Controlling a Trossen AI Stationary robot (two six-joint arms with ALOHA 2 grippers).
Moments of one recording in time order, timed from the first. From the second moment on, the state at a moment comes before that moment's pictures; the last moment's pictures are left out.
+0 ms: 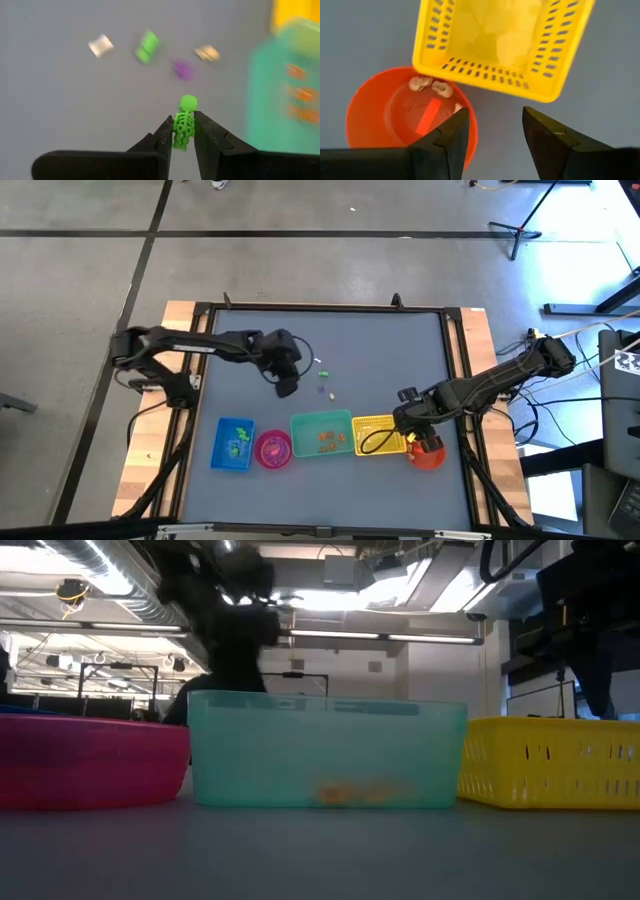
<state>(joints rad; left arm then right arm) 0.26 1.49 0.92 -0.37 0.12 -0.21 0.37 1.28 0.86 -0.97 -0.06 0.02</state>
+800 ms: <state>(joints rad) -0.35 1.20 0.92 -0.96 0.20 -1.05 0.02 1.31 0.97 -0.28 0.14 -0.45</state>
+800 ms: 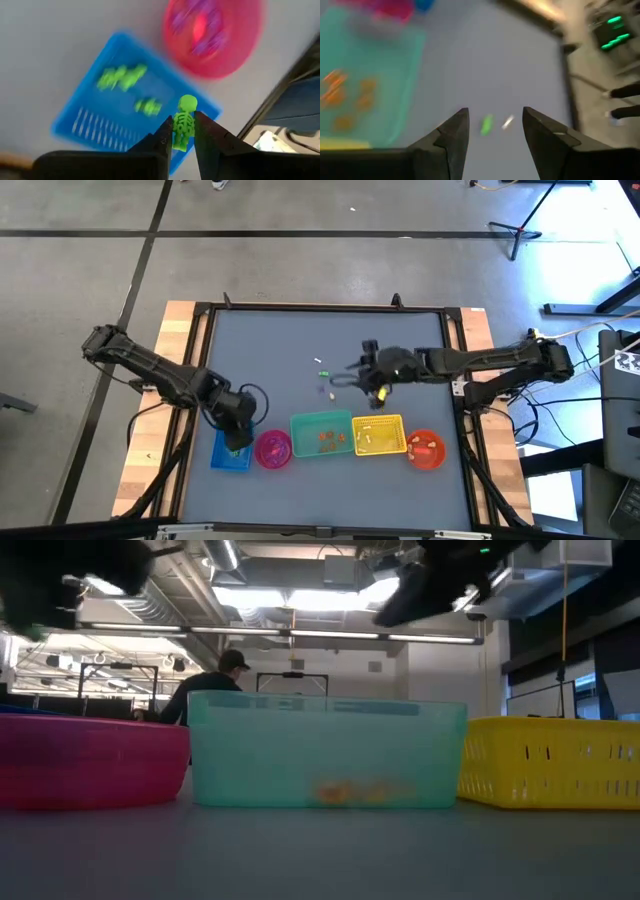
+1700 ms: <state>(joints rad) -0.49 1.20 0.92 -1.08 0.08 -1.36 -0.23 1.80 0.97 0.32 0.03 -0.11</state>
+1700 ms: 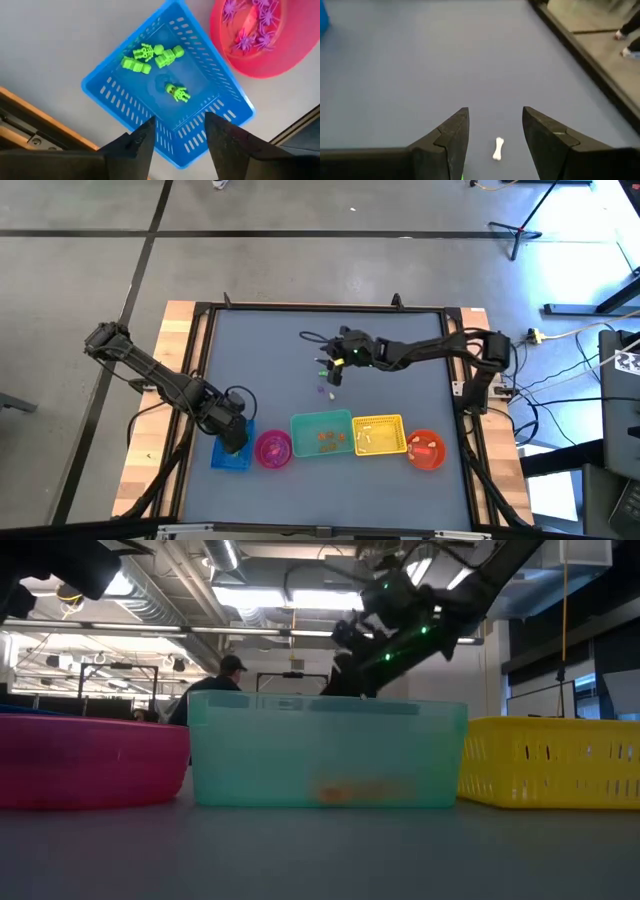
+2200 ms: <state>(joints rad) -0.35 1.20 0.92 -0.85 -0.38 -1.11 -0.24 1.84 0.97 0.32 0.03 -0.08</state>
